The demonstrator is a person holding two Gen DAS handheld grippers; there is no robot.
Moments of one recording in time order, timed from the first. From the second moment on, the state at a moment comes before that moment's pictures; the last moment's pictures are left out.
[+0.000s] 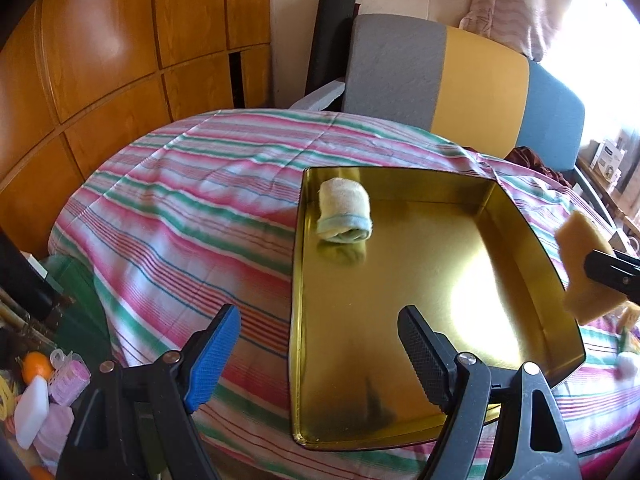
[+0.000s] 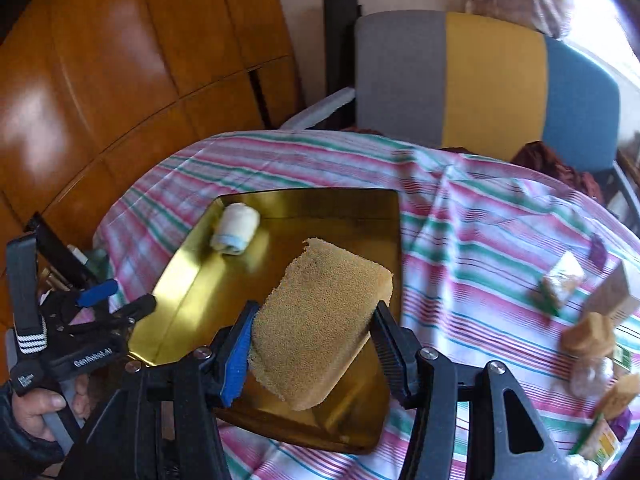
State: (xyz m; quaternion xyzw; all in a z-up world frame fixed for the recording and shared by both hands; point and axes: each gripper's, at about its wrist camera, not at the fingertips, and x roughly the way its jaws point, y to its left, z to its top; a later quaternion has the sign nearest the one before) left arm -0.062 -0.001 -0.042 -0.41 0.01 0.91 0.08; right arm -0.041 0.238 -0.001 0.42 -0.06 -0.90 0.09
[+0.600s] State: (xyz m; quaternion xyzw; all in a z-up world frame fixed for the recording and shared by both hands) left arm -0.064 -0.076 -0.041 -0.42 -0.04 0.91 0.03; right arm -0.129 0.118 -0.052 0.48 -0.03 -0.86 0.17
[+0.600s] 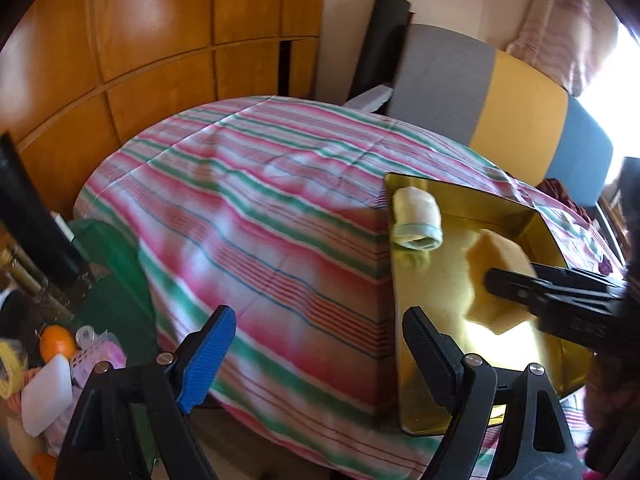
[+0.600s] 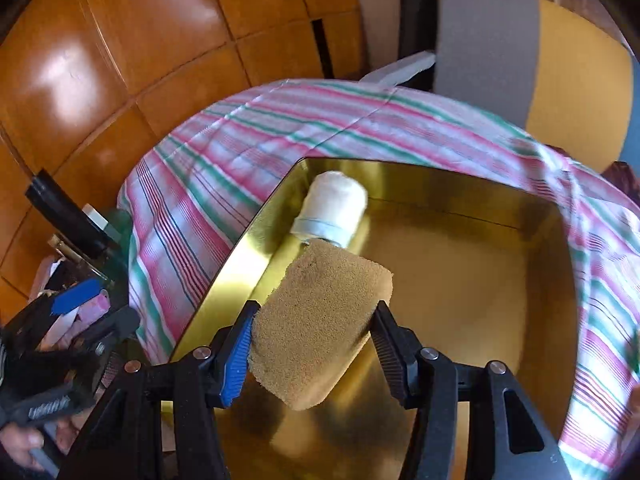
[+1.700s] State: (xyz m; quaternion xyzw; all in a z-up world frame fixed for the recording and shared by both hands) left arm -0.050 -0.056 -0.038 -0.40 -0.02 0.91 0.04; right arm -0.064 0.178 -0.022 0.42 -0.06 -0.90 0.10
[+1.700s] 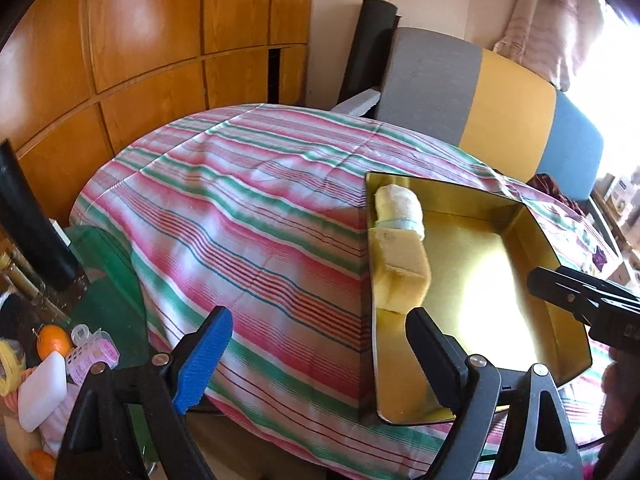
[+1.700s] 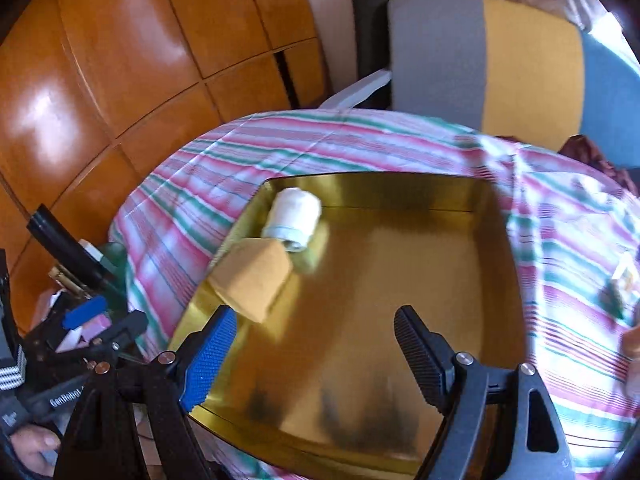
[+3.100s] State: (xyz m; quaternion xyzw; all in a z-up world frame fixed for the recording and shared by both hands) left arm -0.013 0.230 -0.011 -0.36 0.15 0.85 0.35; right arm 0.190 0.558 -0.028 0.32 -0.36 -0.82 -0.31
